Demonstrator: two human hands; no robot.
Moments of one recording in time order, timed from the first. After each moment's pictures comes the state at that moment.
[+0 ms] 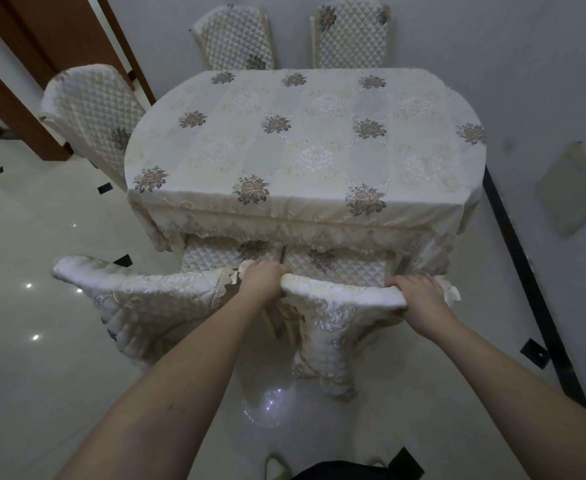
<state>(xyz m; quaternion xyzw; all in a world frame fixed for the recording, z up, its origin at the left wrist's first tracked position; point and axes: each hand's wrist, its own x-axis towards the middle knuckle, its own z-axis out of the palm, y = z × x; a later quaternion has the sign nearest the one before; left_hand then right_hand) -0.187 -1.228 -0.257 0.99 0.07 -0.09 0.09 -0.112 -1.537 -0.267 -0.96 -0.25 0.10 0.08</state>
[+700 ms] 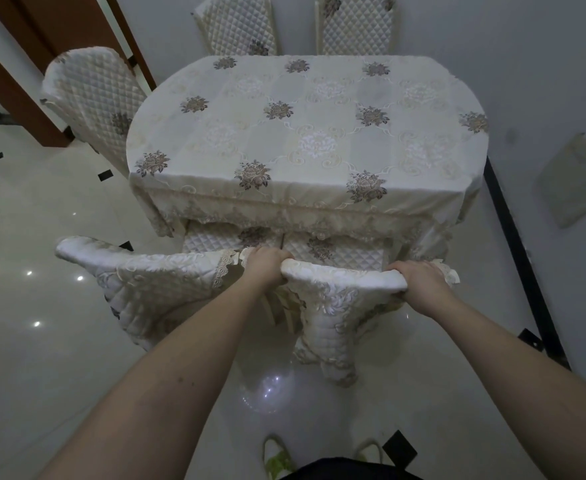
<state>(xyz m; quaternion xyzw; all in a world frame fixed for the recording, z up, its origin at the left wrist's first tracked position) -0.192 -1.231 -0.270 0.99 0.07 -0.09 0.06 -0.110 -1.540 -0.265 -0.96 -0.25 0.12 0.08</state>
